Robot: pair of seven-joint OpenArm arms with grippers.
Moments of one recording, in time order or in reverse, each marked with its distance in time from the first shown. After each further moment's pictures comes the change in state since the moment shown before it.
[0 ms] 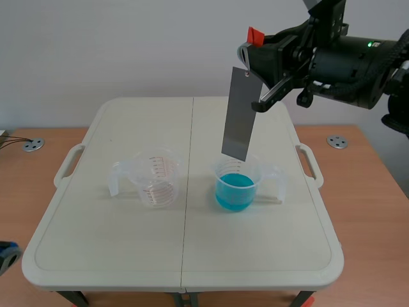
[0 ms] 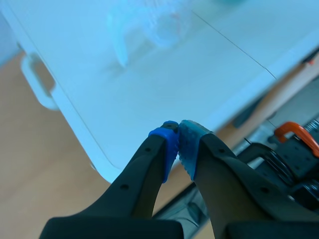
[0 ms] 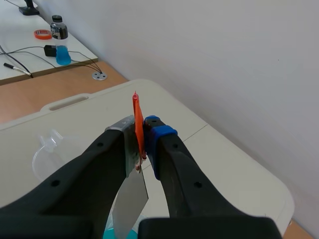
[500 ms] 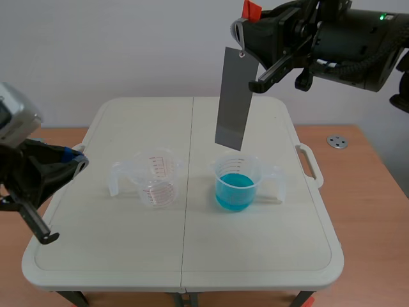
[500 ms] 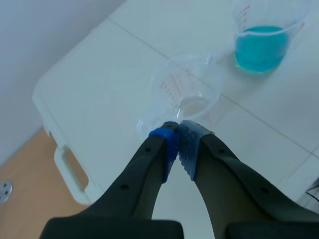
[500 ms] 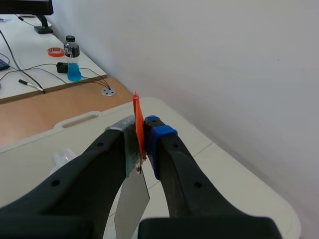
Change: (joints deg) left arm -32.3 0.0 17.0 0.0 0.0 -0.7 16.4; right arm 0.0 0.0 0.0 4.6 5.9 0.0 -4.2
